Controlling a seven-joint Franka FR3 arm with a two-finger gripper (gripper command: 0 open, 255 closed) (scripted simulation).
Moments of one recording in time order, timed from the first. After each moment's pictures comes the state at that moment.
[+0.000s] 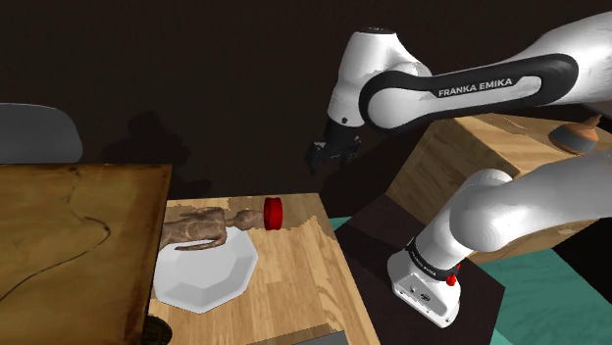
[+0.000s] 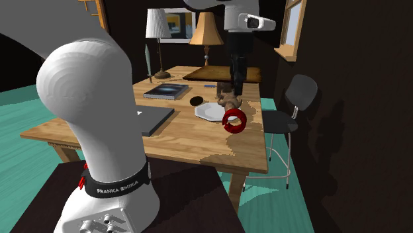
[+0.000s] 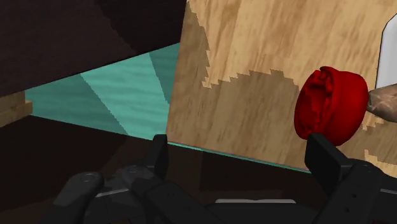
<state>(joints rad) 0.09 -0.56 0.33 -2.68 0.18 2.10 0.54</state>
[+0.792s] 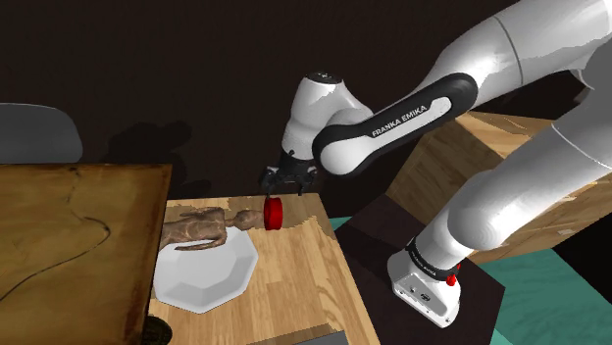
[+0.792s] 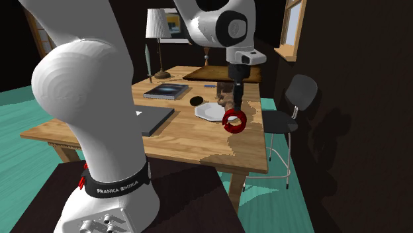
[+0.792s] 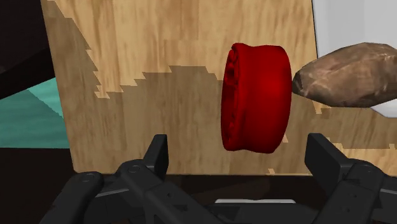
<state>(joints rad) 0.03 -0.16 0.53 -2.61 0.14 2.52 0.90</state>
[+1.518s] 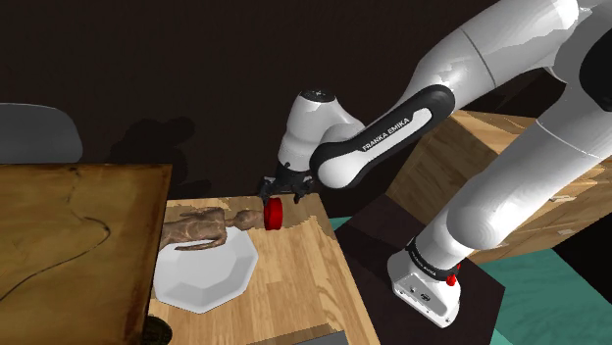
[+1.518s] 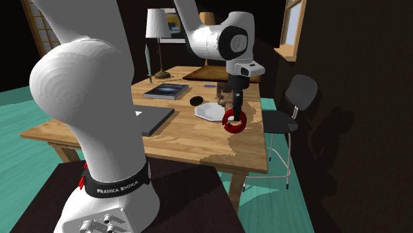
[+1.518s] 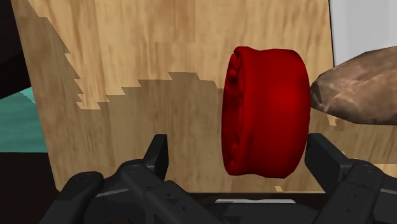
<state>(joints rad) 0.01 -0.05 0.55 -2.62 0.05 2.63 0.96</state>
